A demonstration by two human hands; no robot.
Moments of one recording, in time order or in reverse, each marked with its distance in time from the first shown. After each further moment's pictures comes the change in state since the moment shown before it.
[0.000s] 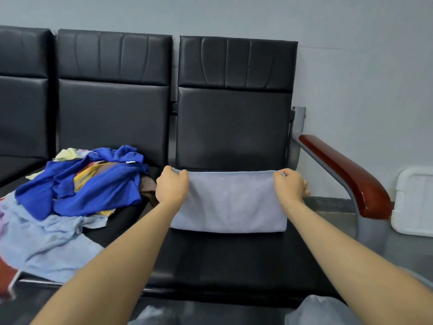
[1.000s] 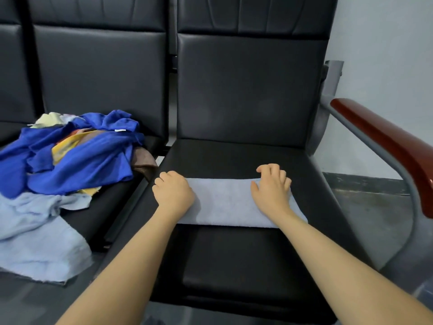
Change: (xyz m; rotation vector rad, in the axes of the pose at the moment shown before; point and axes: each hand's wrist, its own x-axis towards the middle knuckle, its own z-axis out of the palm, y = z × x) left_hand 0.015 -0.069 0.066 0.868 -0.160 0.070; right_hand -0.008 0.064 0.094 -0.506 -0.280 -0.483
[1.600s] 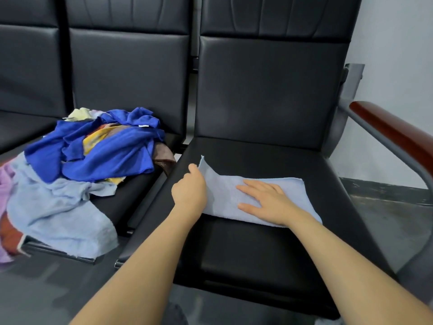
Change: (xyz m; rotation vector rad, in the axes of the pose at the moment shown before) left_hand -0.028 -0.010 -0.013 -0.023 0.100 0.111; right_hand -0.021 -0.010 -0.010 -0.026 -0.543 -0.434
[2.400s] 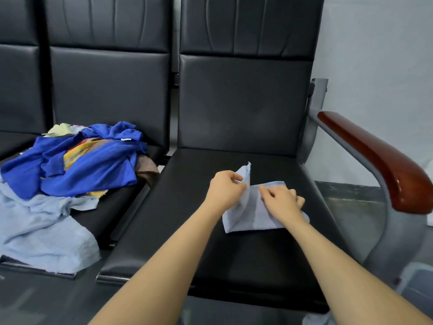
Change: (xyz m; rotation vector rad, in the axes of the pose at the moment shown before) left_hand -0.024 0.084 -0.026 -0.958 -0.323 0.173; right_hand -0.037 0.018 -0.022 0.279 0.349 0.608
